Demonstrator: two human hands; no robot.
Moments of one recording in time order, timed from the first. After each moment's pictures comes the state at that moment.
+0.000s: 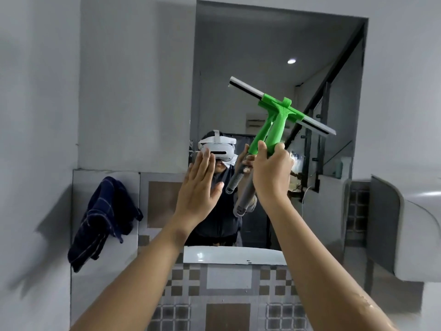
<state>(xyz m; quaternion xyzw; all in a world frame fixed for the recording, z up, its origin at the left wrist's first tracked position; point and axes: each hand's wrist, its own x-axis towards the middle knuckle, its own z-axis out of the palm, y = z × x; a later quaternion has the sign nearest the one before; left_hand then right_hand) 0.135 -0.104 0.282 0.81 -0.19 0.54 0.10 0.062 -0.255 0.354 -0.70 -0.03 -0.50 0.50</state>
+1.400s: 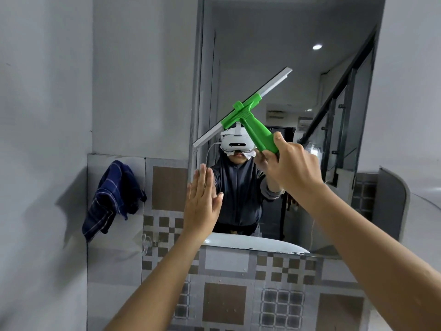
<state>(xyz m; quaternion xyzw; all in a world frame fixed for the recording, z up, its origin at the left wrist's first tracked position) 0.121 -0.141 0.212 0.82 -0.12 0.52 0.21 0.056 -0.338 0.341 -0.84 -0.14 -0.51 0.09</state>
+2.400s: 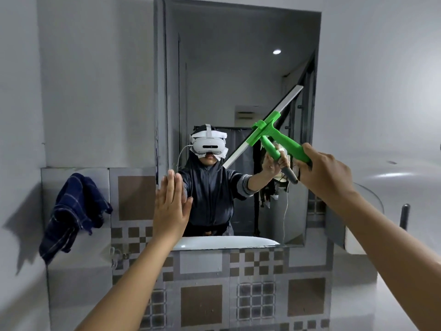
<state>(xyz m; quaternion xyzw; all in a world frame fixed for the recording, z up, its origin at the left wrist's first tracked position) 0.124 -0.131 0.215 0.84 -0.10 0.50 0.17 0.041 -0.454 0.333 -0.86 -0.03 -0.51 0.05</state>
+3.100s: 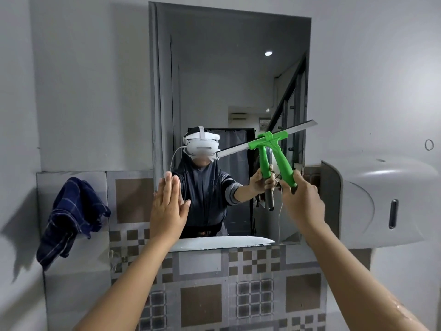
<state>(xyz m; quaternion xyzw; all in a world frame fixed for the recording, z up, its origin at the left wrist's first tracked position) 0.122 -0.126 0.217 0.84 -0.12 0.50 0.18 0.038 -0.413 0.275 -0.84 0.05 -0.45 0.29</state>
